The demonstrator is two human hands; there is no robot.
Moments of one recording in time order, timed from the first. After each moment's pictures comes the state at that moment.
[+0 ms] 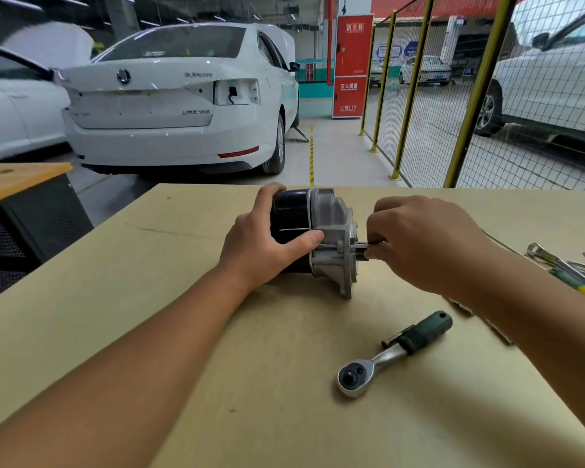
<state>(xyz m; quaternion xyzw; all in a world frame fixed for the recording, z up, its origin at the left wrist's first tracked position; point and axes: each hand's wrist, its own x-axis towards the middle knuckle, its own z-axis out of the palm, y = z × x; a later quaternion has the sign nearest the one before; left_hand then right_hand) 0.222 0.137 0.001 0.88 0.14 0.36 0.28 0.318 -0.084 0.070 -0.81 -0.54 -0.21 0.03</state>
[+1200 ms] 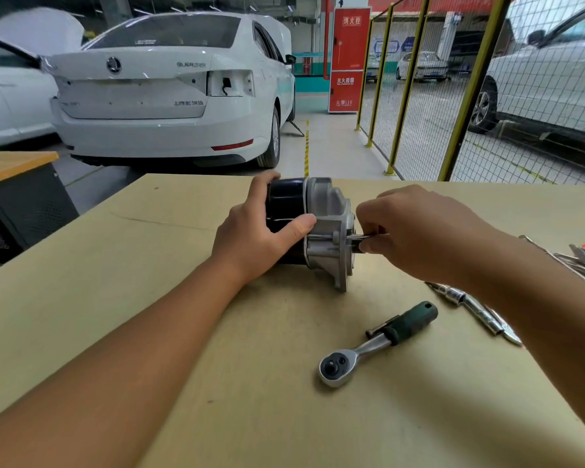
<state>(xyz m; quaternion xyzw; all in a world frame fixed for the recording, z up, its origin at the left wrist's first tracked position) 0.231 0.132 -0.008 0.88 0.15 0.37 0.27 0.318 -0.094 0.078 -0.84 -0.52 -0.14 0.03</state>
